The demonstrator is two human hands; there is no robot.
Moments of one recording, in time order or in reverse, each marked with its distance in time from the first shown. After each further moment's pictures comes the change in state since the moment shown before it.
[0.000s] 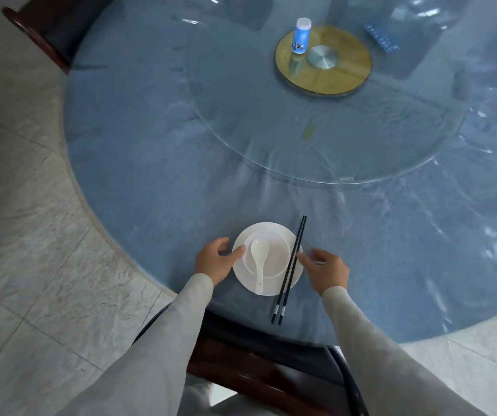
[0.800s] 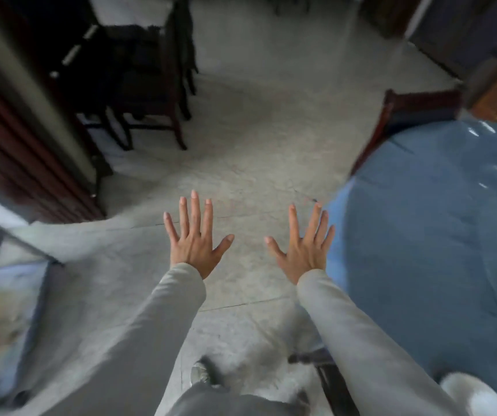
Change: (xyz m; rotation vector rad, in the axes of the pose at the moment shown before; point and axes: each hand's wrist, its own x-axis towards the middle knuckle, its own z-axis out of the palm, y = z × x) left_hand -0.209 -0.343 -0.366 0.567 1.040 -0.232; right_hand -0.340 -0.208 0.398 -0.733 -0.150 -1.536
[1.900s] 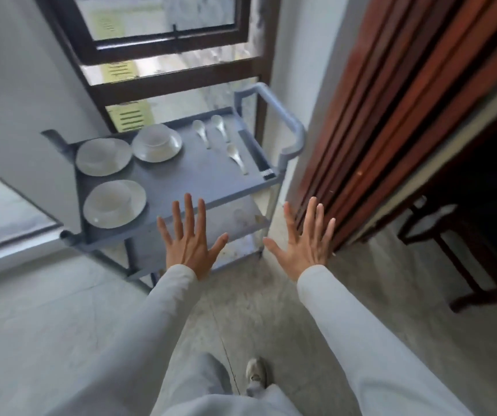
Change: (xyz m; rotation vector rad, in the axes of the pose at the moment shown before) left_hand -0.021 -0.616 -0.082 0.134 0.128 -1.383; right_hand 0.157 -0.789 0.238 0.129 -0.336 -1.373
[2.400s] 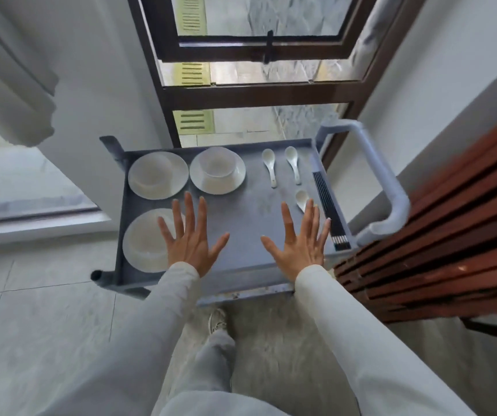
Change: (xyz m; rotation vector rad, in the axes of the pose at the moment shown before) left_hand 0.184 -0.137 0.026 -0.013 0.004 -0.269; right_hand 0.240 -0.148 0.079 0.001 -0.161 -0.243
